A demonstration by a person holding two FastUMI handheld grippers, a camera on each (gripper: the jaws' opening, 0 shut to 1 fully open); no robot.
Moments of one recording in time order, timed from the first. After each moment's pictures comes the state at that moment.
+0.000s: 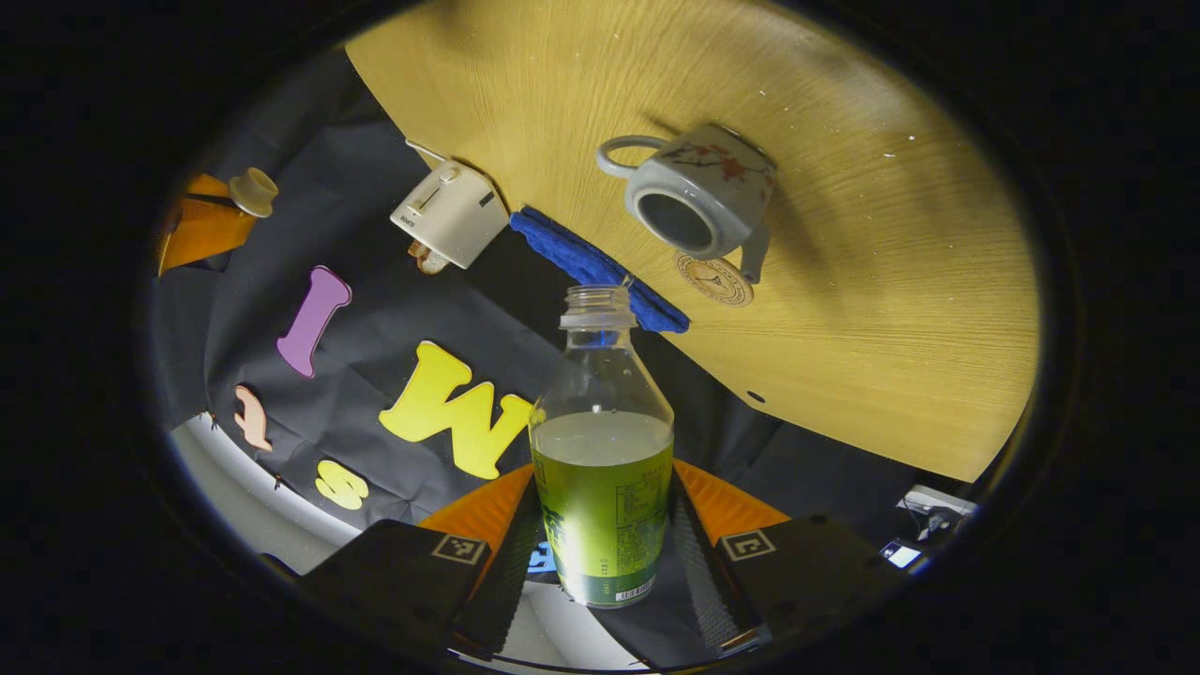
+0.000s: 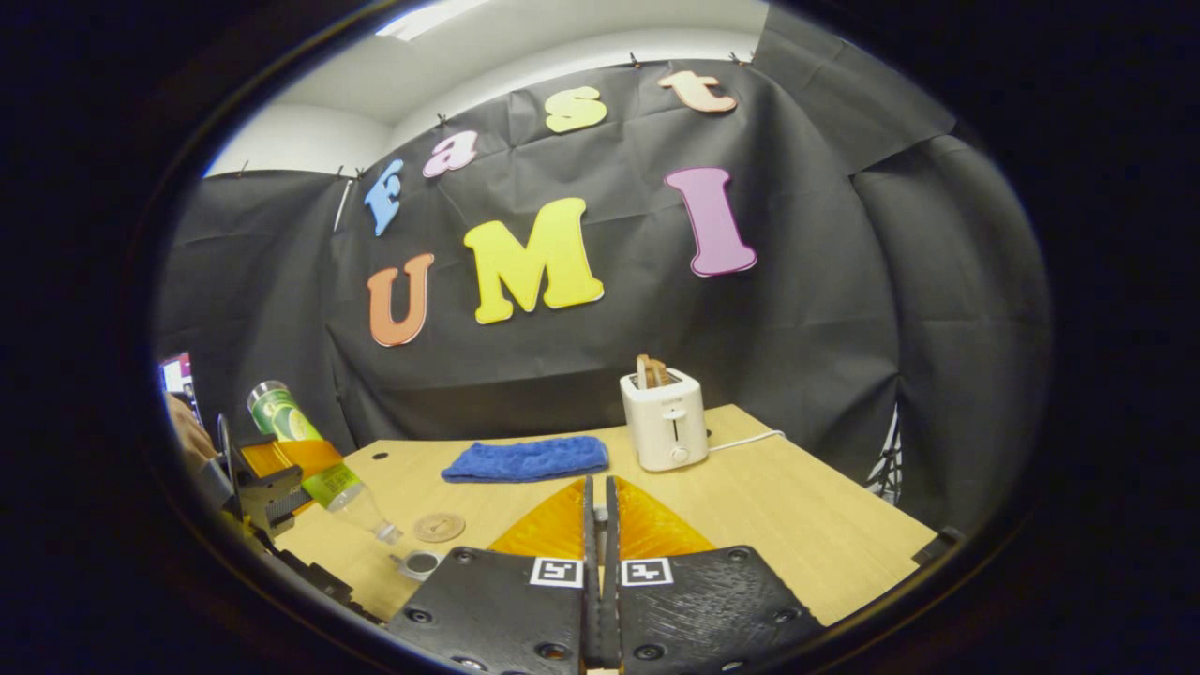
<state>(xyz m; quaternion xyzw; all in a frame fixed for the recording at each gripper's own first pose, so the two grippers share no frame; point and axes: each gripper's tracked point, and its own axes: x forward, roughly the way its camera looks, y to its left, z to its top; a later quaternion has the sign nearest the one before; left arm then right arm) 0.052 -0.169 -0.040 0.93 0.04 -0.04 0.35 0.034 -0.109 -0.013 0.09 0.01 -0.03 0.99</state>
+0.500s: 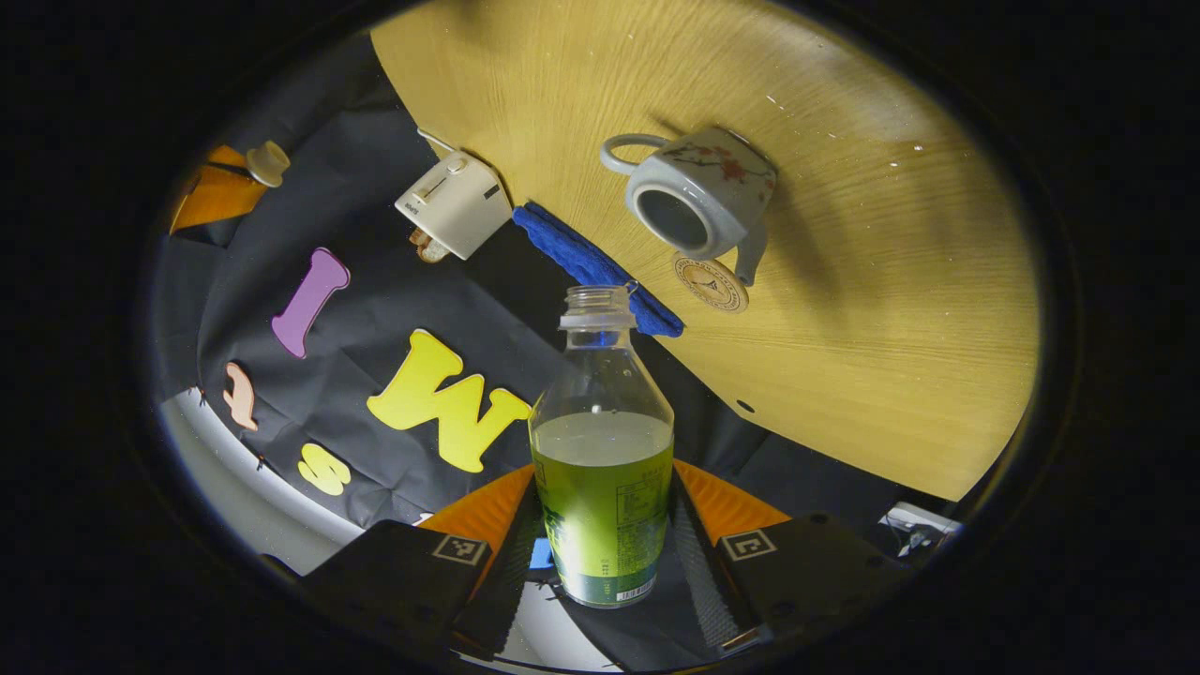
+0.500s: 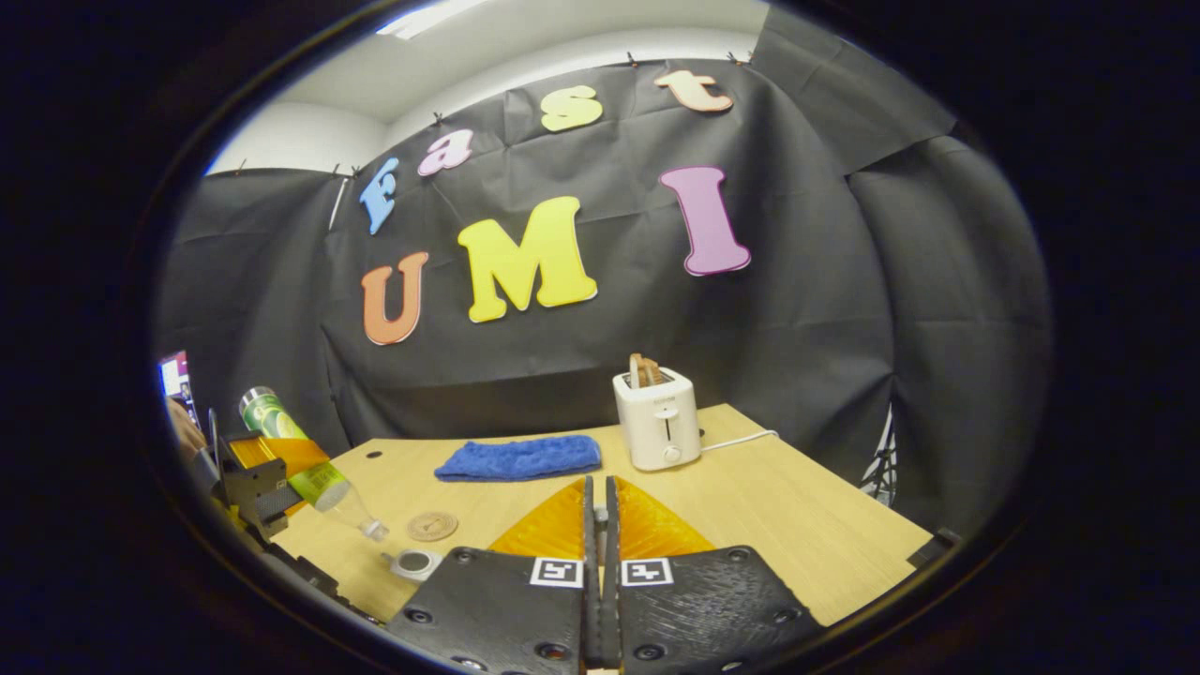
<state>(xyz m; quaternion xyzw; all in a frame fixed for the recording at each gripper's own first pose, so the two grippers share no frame) 0.059 -0.155 -0.048 0.91 0.05 -0.05 0.41 0.037 -0.115 -0.017 0.09 0.02 -0.04 0.99</state>
